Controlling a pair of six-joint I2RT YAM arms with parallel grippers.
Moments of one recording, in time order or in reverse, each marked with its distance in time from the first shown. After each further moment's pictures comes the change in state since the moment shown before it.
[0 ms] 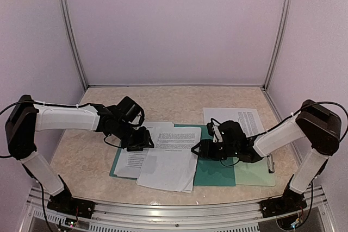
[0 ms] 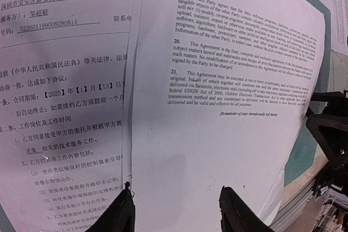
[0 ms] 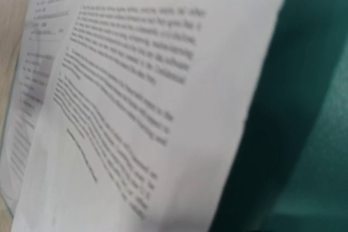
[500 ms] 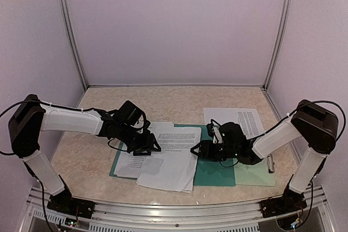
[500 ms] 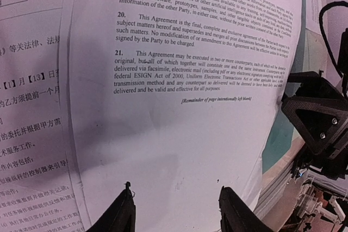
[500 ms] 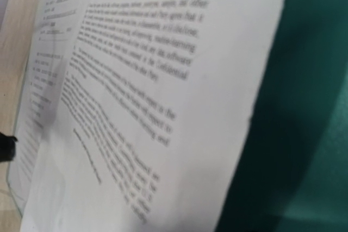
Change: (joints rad) left arm -0.005 0.032 -0.056 0.163 0.165 -0.035; right arm -0.005 0.042 -0.028 0.106 -0.032 0.027
